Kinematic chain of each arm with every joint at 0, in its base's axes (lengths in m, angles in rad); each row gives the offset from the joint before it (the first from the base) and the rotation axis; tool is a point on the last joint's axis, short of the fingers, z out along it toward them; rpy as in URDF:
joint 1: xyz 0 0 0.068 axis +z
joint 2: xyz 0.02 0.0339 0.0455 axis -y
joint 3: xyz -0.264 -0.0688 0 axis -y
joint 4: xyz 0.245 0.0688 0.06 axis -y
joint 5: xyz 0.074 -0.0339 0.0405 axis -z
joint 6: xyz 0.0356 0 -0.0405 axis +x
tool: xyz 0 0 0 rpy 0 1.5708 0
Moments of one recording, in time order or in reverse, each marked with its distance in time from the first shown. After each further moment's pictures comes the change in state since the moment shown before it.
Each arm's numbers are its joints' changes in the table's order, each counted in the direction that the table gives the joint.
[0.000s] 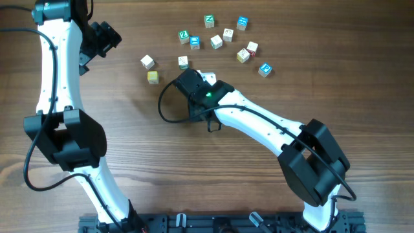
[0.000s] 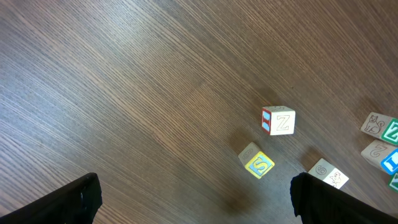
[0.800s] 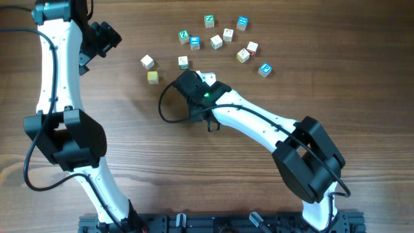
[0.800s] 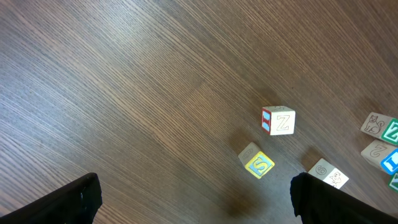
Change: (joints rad) left arm 0.000 0.000 0.000 0.000 0.000 0.000; right arm 0.000 -0.034 0.000 0.016 0.041 -0.004
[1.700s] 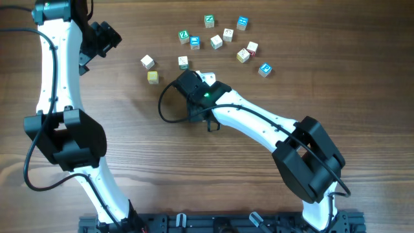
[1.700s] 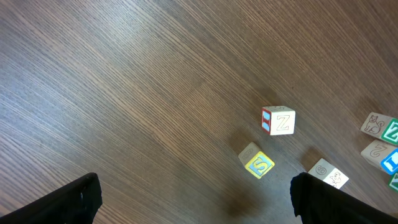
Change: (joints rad) left arm 0.000 0.000 0.000 0.000 0.000 0.000; right arm 0.000 0.000 0.000 0.002 -0.007 -0.007
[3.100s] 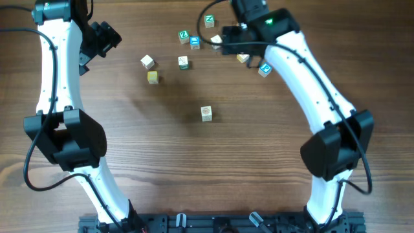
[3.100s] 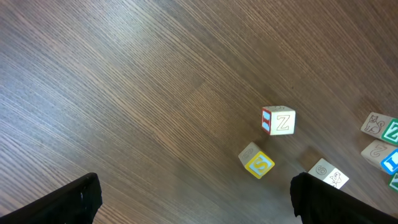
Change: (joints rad) left arm 0.000 0.000 0.000 0.000 0.000 0.000; right arm -0.391 -0.048 0.539 -0.326 -0.013 -0.286
